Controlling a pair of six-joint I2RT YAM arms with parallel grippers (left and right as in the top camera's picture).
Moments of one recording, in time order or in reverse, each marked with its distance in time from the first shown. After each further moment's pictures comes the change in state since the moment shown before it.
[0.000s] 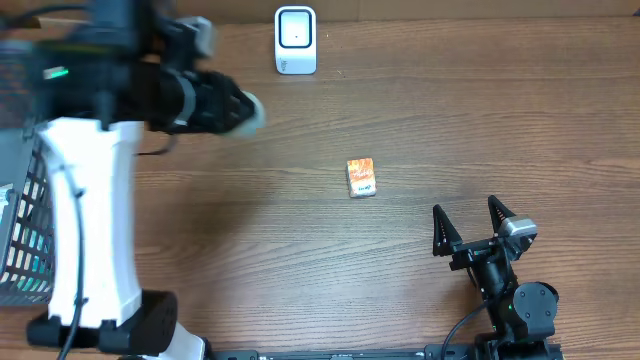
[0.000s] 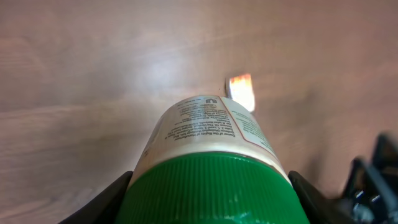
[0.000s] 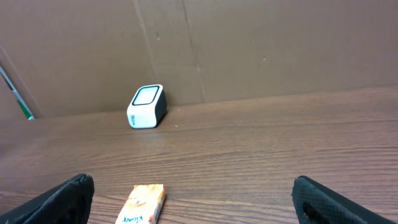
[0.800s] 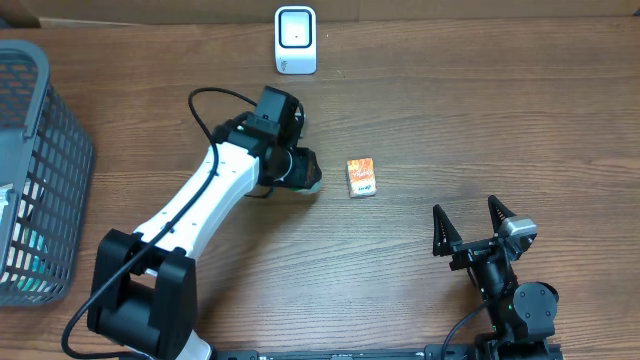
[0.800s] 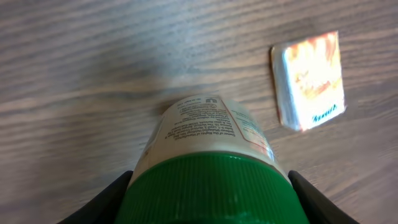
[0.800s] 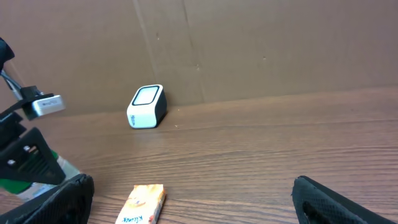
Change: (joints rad) left arm -0.266 0.015 -0.939 0.882 -0.137 -0.163; right arm 0.000 0.000 0.000 0.000 0.000 0.000
